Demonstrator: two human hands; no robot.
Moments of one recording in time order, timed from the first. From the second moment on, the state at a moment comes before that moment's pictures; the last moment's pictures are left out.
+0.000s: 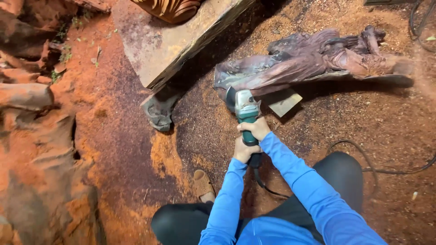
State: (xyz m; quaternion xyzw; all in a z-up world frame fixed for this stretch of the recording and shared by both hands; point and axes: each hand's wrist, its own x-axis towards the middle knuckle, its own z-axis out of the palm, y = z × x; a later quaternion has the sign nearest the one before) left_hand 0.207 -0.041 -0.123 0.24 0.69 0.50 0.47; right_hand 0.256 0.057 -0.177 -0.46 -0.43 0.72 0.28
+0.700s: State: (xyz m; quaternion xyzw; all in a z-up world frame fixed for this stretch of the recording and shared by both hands) left_hand 0.246 -0.016 -0.138 0.27 0.71 0.46 0.47; right_hand 0.314 0.086 -0.161 -0.44 -0.40 0.75 0.31
